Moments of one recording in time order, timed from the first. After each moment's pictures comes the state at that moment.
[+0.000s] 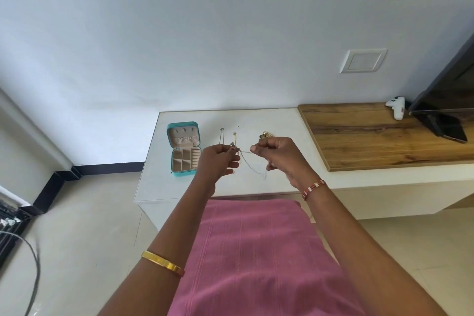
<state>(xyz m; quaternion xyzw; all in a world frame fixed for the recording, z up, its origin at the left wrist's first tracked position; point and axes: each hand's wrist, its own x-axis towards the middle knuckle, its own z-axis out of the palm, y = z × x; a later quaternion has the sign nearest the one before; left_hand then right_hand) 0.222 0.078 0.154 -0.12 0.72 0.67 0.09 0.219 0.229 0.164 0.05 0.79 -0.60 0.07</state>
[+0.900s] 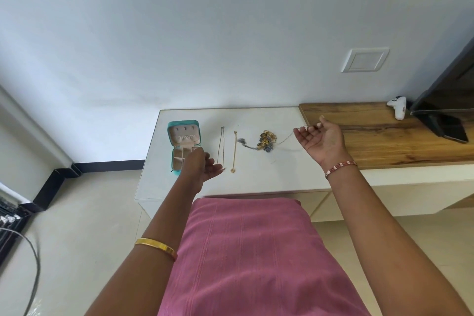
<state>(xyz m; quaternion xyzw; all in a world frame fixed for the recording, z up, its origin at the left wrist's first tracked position) 0.204 0.050 0.132 -0.27 0.60 0.75 0.11 0.171 0.301 0.154 0.21 0.35 -0.91 -0.02</state>
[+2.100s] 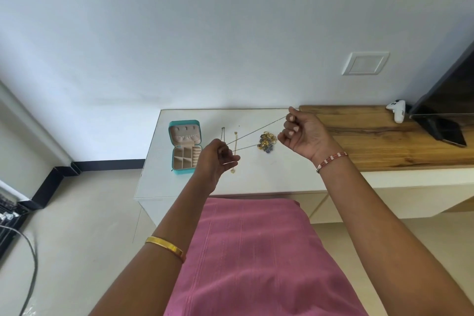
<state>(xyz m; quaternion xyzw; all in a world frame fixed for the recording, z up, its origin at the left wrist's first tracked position) 0.209 0.071 0.138 -0.15 0.53 0.83 0.09 0.171 0.268 0.181 0.13 0.48 -0.86 0.14</state>
